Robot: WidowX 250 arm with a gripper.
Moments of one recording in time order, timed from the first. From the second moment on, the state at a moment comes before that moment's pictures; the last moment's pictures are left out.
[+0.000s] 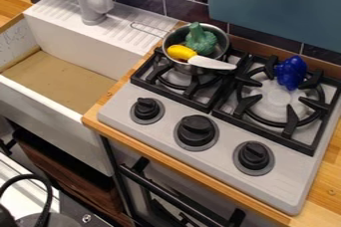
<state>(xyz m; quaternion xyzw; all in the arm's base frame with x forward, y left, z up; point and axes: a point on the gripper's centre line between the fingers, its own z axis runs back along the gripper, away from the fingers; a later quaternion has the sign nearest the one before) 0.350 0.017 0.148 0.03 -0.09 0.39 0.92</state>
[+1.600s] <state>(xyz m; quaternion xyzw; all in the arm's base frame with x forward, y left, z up) 0.327 0.107 0.046 0.00 -0.08 0.40 0.91</state>
